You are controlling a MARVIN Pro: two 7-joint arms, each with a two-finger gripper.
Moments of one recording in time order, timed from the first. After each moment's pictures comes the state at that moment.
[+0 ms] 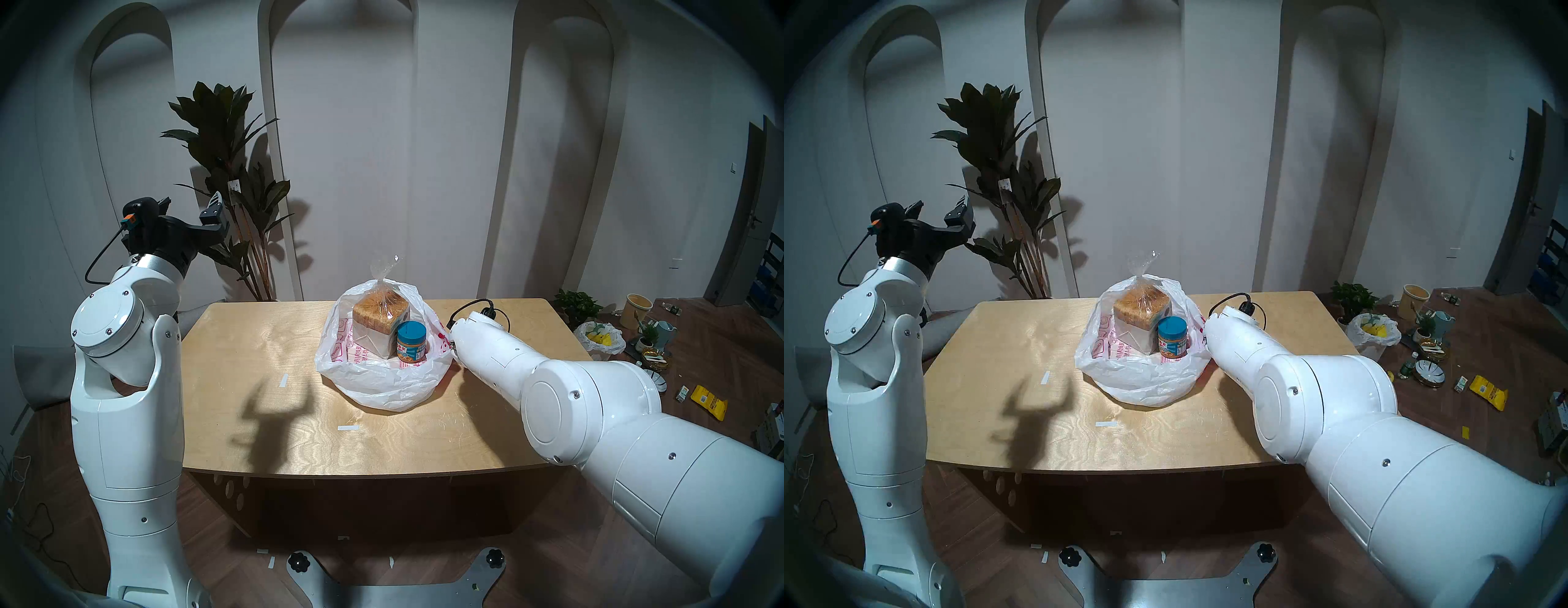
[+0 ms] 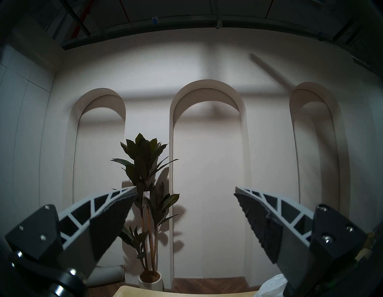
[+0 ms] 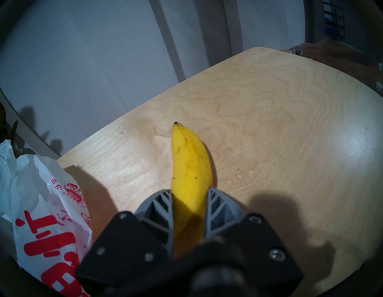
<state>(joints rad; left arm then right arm) 1.42 -1.35 -1.85 -2.12 -0.22 0.40 -0.04 -0.52 -1.65 1.64 -0.11 0.44 0.04 -0.40</state>
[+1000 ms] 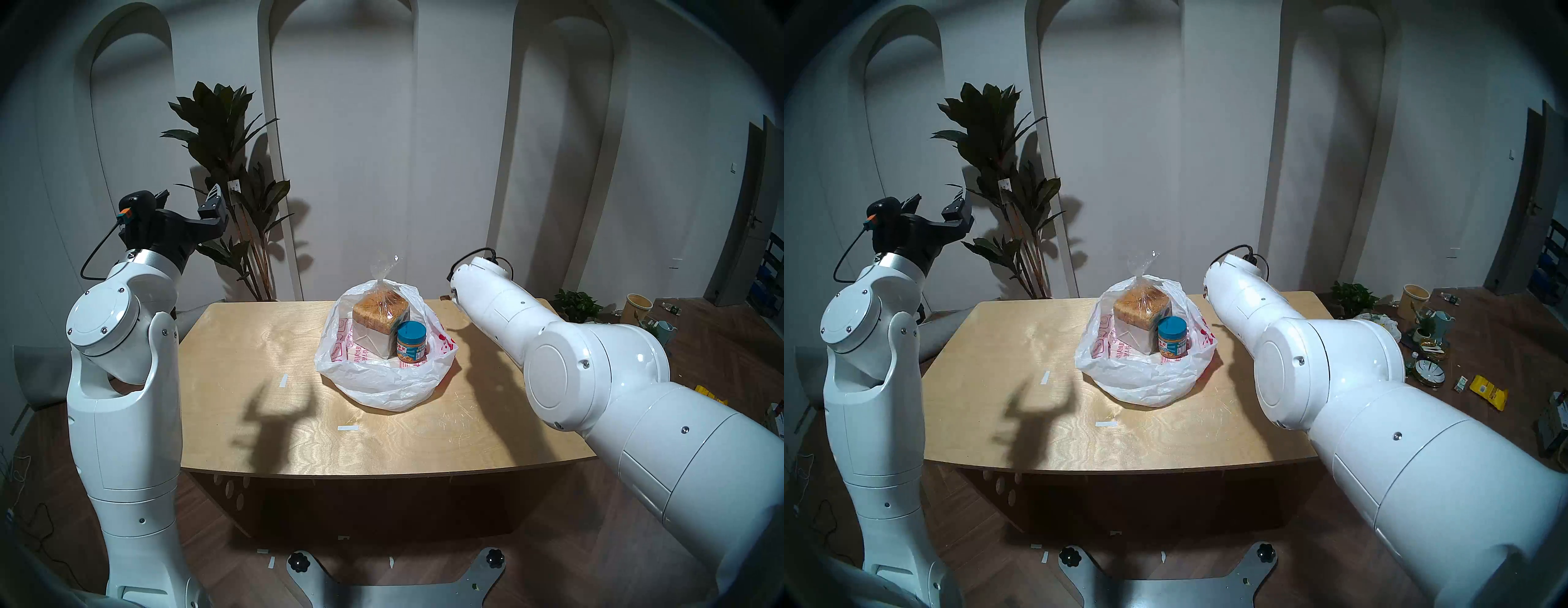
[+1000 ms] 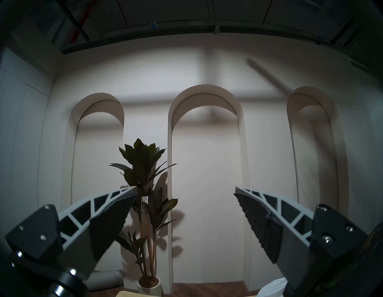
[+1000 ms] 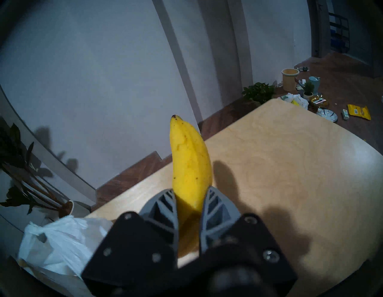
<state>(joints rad) 1.42 -1.34 -1.85 -2.14 -0.23 0.40 -0.04 -0.37 -1.67 1.64 -0.20 0.44 0.17 -0.44</state>
